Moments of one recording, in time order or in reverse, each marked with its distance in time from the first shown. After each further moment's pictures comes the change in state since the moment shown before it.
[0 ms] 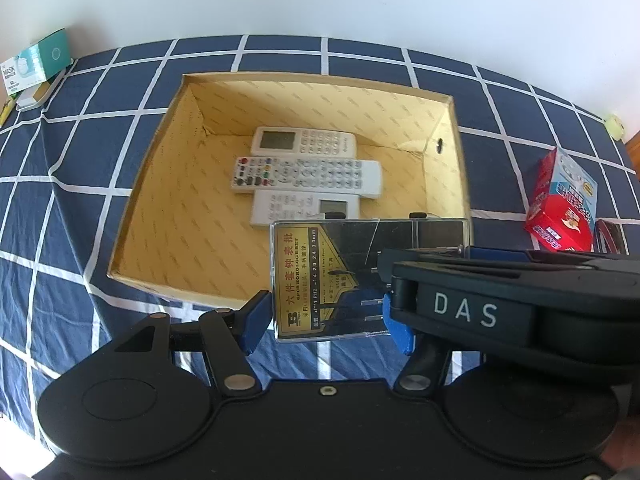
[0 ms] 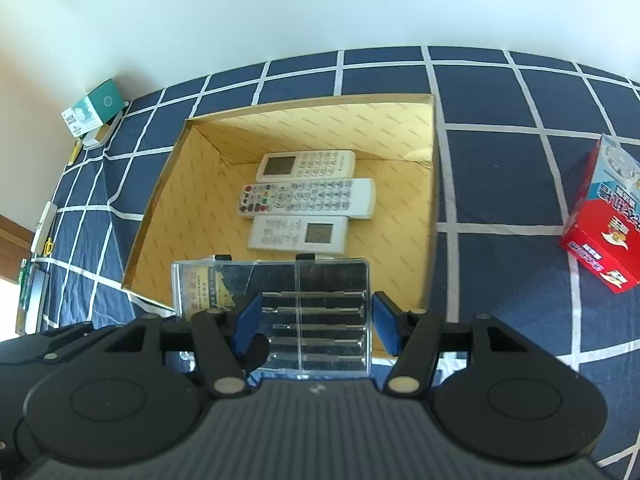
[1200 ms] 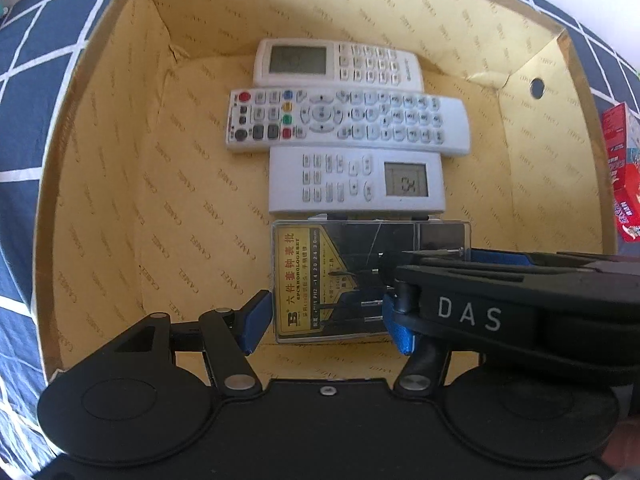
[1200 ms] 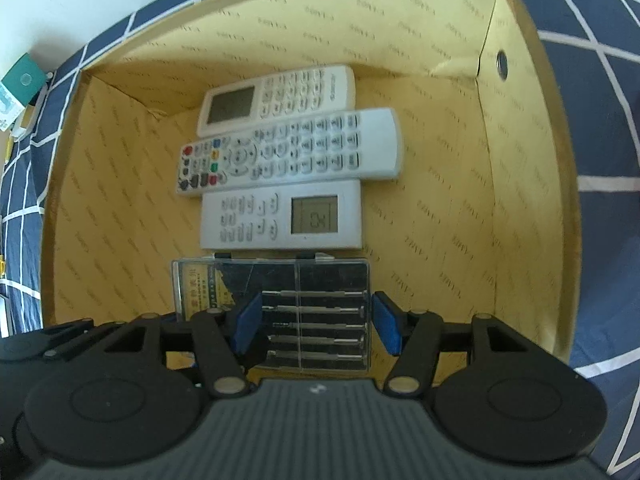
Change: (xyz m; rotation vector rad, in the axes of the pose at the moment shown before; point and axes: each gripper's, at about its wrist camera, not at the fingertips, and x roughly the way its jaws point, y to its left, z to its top) left arm 0.137 0.056 0.029 0.043 0.279 -0.070; right arm 0.144 0.002 0.023 0.152 0.241 -0.071
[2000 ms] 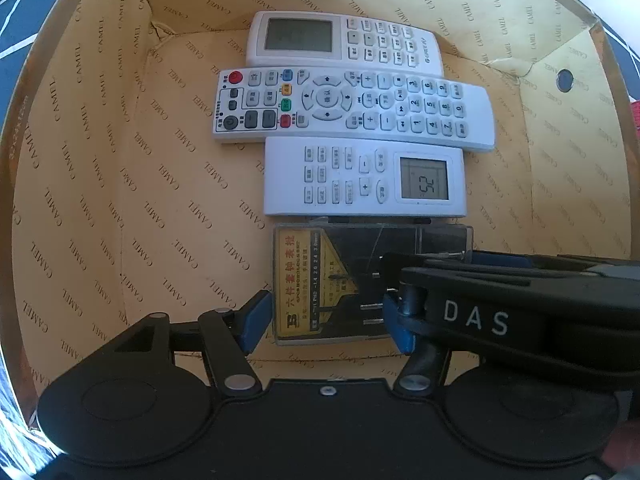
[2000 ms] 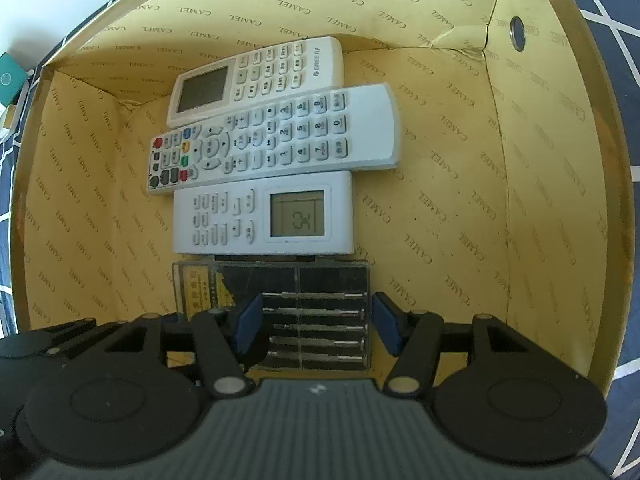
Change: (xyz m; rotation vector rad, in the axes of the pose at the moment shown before) left arm 0.021 0.008 0.017 -0.009 0.072 -0.014; right arm 0.031 -0.014 0.012 0.029 0.059 -0.002
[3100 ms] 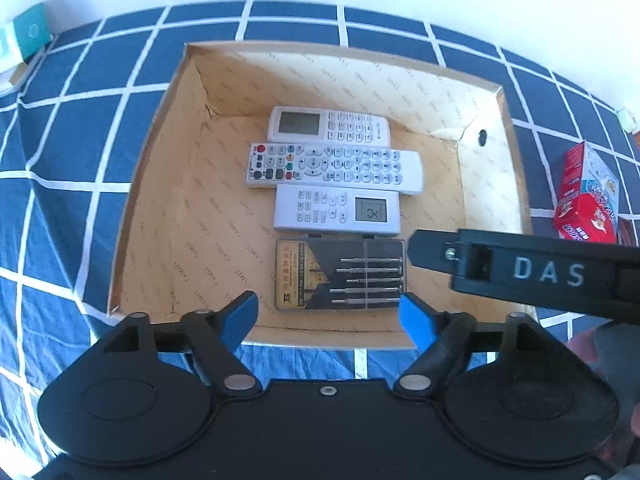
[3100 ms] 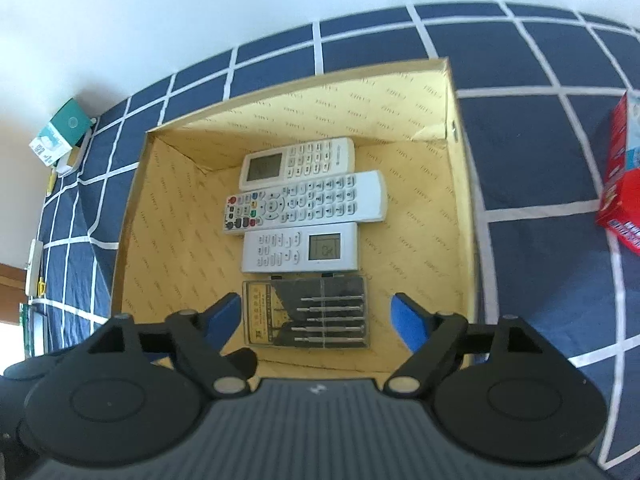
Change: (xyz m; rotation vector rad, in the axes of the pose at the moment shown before) left arm -0.105 -0.029 -0.053 -0.009 -0.251 0.036; right arm -0.115 -0.001 -0.035 -0.038 -0.234 0.079
